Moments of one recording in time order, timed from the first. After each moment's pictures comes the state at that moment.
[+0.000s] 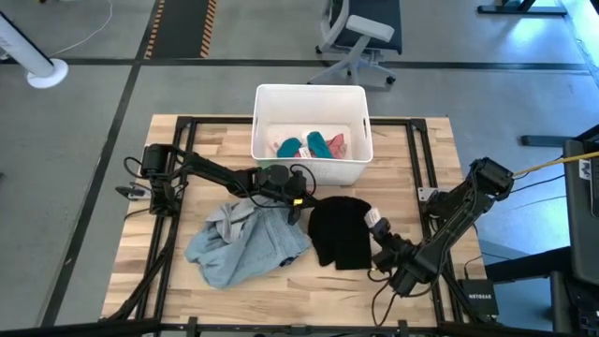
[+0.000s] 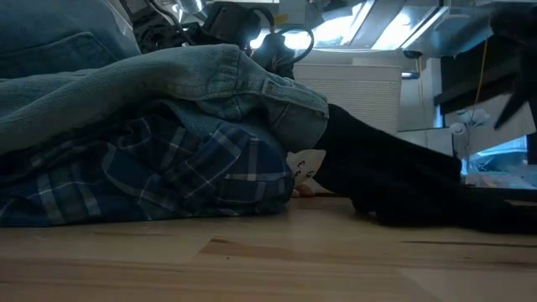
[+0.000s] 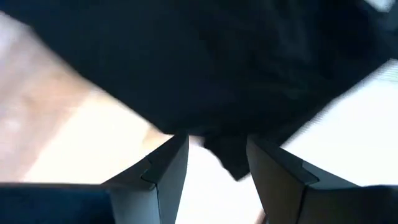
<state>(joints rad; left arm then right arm) 0.10 1.85 0.92 0.58 0.19 -0.23 0.92 1.58 0.88 -1.02 0.72 0.17</state>
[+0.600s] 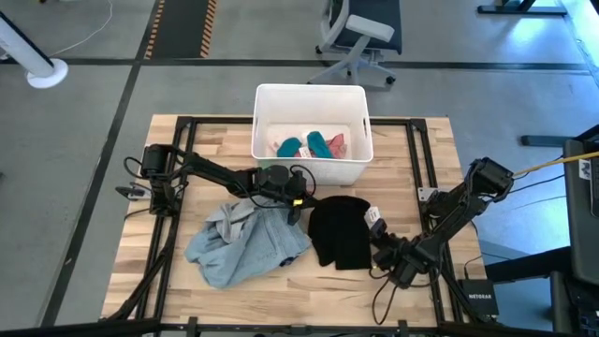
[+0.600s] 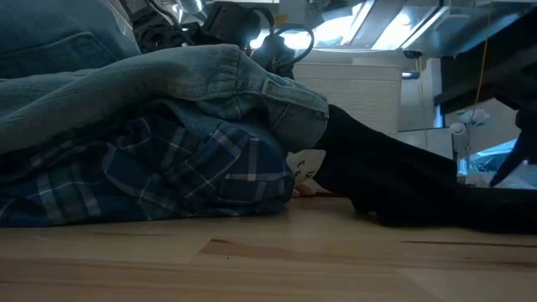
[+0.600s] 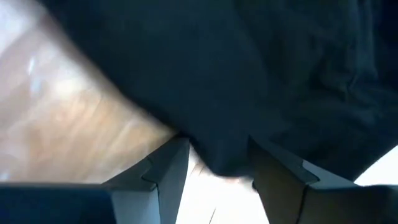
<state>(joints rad) 0.10 1.85 0.92 0.58 0.18 -0.21 0.92 1.58 0.58 -0.50 0.76 0.06</state>
